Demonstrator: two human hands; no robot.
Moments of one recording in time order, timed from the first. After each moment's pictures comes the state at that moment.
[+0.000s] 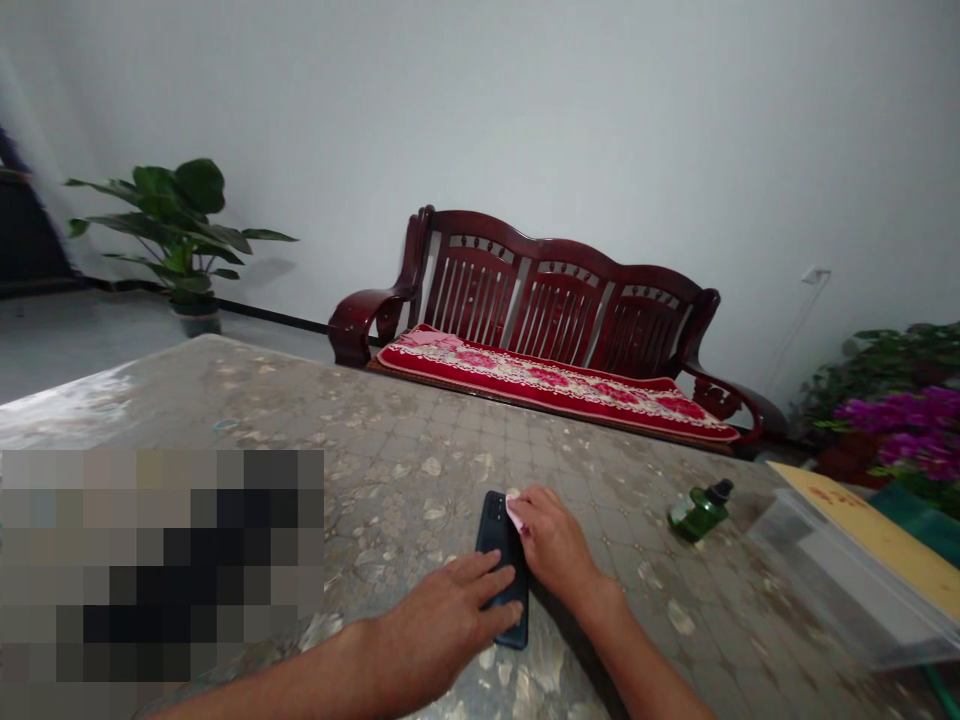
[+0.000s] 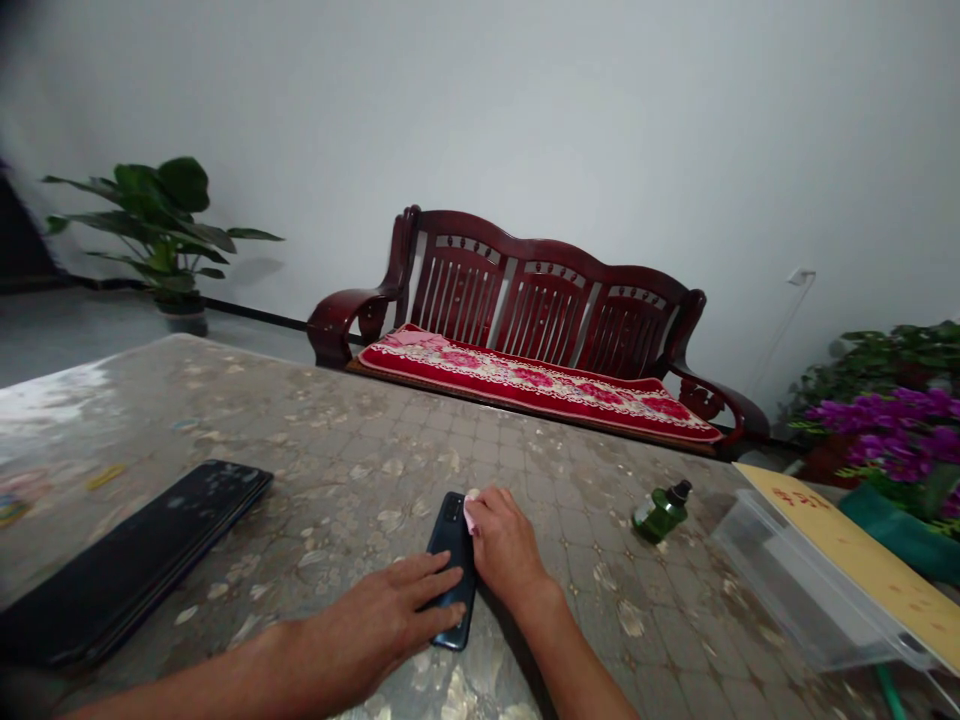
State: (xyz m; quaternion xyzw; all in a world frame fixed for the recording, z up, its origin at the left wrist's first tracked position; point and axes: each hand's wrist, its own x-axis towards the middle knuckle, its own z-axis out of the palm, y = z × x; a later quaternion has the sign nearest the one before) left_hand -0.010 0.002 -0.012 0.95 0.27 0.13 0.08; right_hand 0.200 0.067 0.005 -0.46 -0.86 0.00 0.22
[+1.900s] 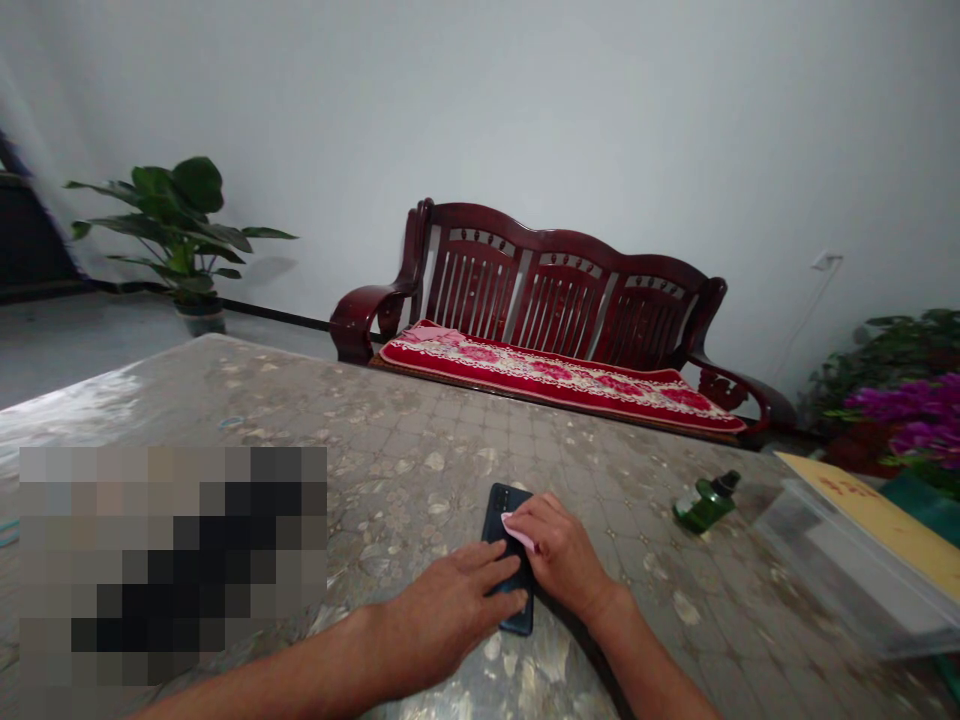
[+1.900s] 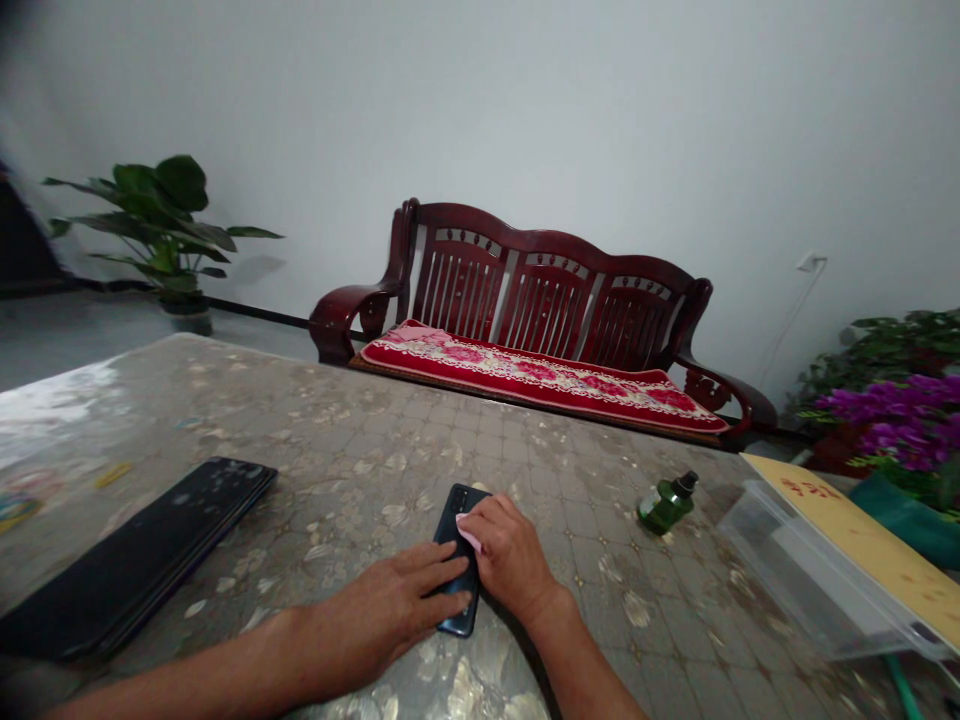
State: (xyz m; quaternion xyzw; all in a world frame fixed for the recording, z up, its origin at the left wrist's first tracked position) left_hand -0.008 0.006 -0.005 0.95 0.26 0.15 0.08; right_hand 0.207 0.058 -0.004 -0.34 -0.89 0.04 0.30
